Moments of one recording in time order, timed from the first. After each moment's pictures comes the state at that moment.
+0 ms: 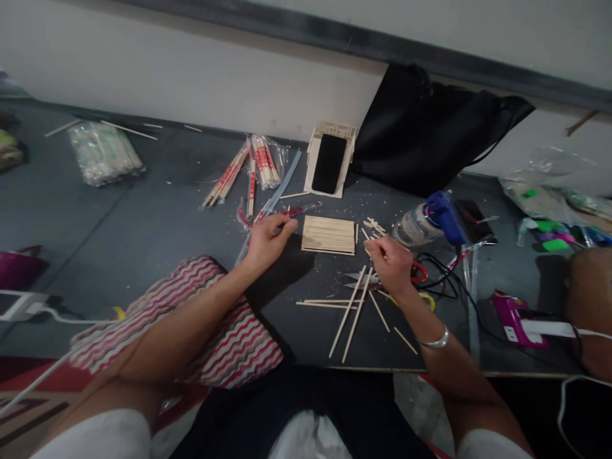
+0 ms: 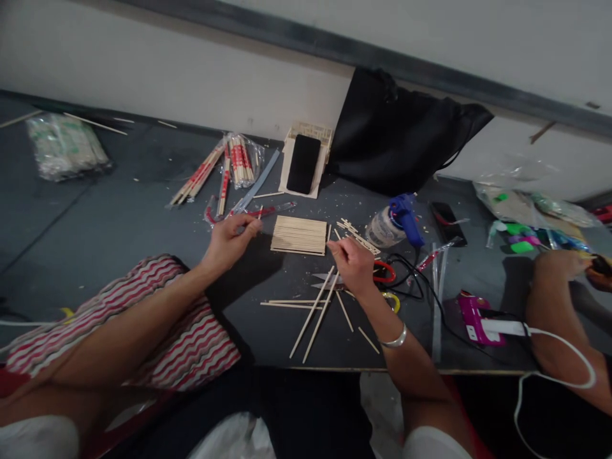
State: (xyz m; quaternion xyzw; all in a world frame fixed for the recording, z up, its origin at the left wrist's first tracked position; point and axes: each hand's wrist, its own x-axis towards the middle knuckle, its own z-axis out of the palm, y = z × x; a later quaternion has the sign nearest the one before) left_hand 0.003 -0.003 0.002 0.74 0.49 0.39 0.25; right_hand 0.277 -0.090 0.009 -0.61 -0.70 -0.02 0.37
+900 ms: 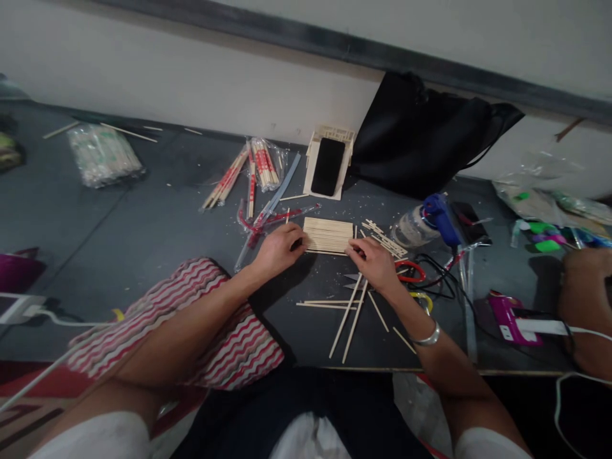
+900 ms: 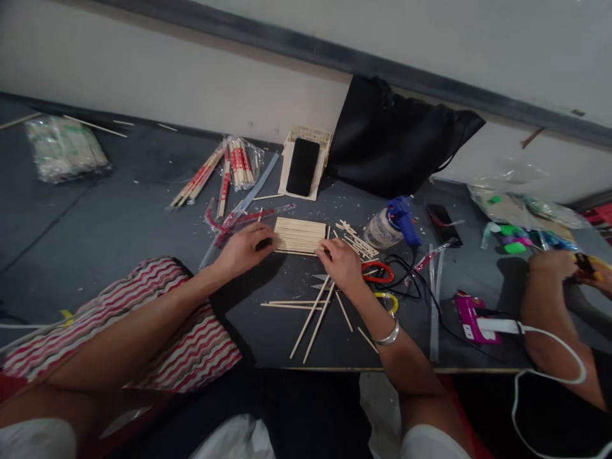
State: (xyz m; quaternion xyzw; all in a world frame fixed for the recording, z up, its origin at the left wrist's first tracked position) left_hand 0.010 -0.005 -0.016 0.86 0.38 0.28 0.20; right_hand 0.273 -0.078 -0.014 -0.63 -0.73 0.04 0.26
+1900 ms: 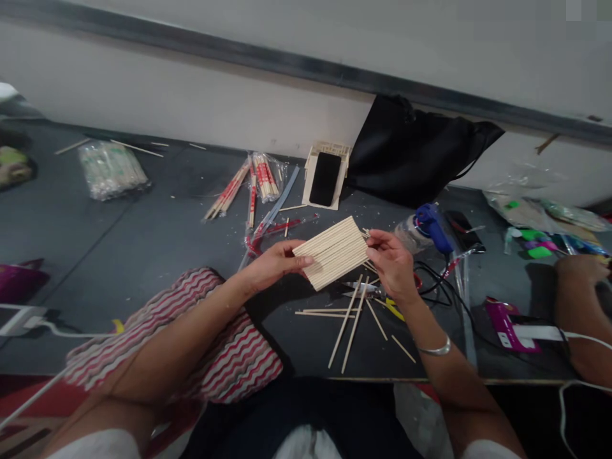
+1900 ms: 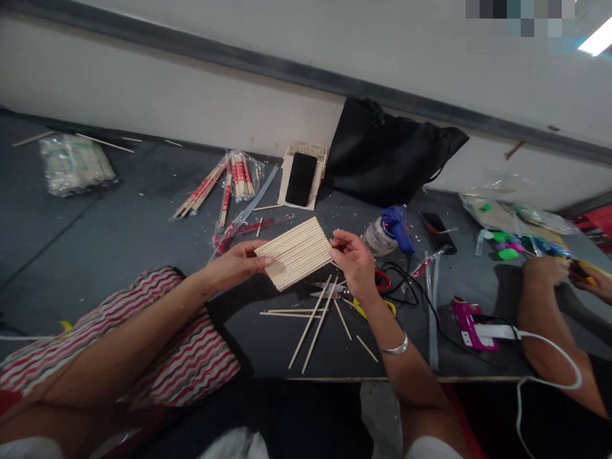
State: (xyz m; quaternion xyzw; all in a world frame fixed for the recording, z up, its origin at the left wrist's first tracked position) left_hand 0.011 -0.022 0.020 0.44 0.30 0.29 0.80; right_hand 0.265 -0.084 0.027 -0.51 -0.44 0.39 0.62
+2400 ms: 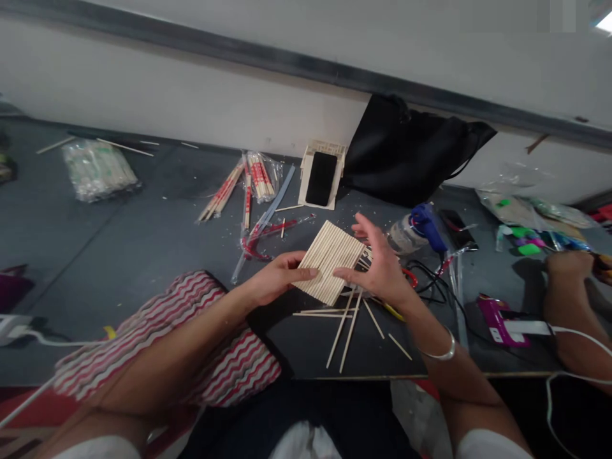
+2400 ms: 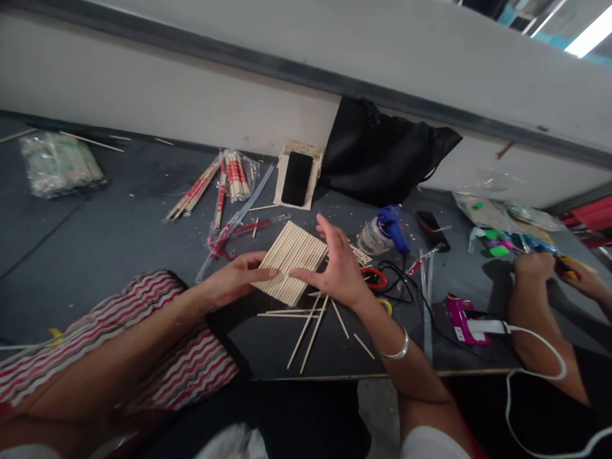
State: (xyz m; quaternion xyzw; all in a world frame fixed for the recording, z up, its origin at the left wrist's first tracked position) left_hand 0.020 -0.048 0.031 0.40 0.28 0.25 0.84; right_hand 0.250 -0.090 0.065 -0.57 -0.71 0.17 0.37
